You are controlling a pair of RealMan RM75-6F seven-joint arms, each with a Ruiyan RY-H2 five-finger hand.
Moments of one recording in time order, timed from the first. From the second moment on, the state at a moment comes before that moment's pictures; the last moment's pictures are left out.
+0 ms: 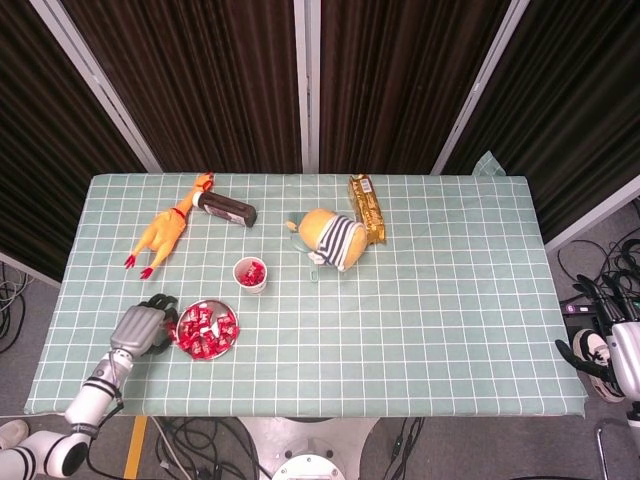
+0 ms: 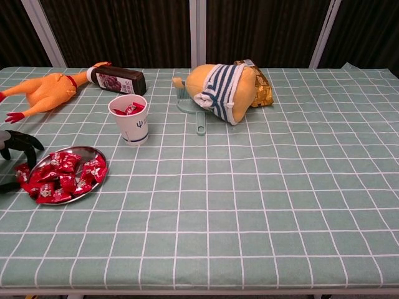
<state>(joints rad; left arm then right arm) -0.43 -1.50 0.02 -1.22 1.33 0.98 0.06 0.07 -0.95 0.07 -1.64 -1.57 1.54 0.26</state>
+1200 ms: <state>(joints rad) -0.68 -1.42 -0.20 -1.37 1.37 0.92 0.05 0.07 -0.95 0.07 -1.64 -1.57 1.55 0.27</state>
